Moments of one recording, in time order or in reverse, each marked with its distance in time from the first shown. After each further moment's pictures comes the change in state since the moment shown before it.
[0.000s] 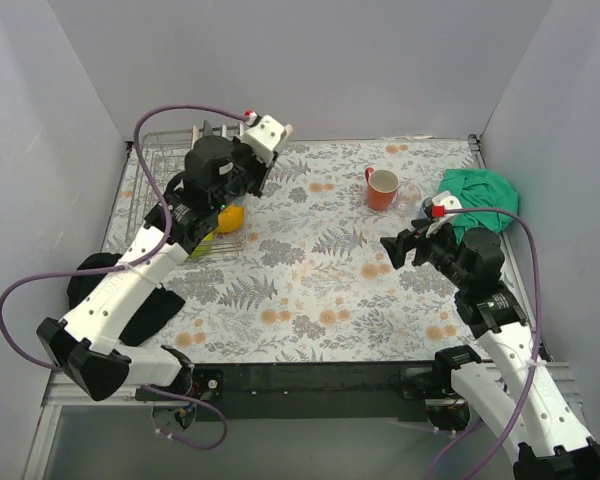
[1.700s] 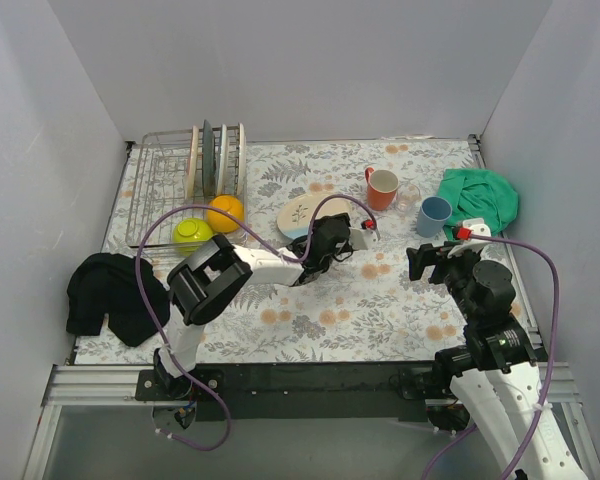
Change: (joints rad) left arm -0.350 0.713 -0.275 0.738 -0.403 0.492; right arm 0.000 -0.289 -0.108 -0.172 0.332 0.098
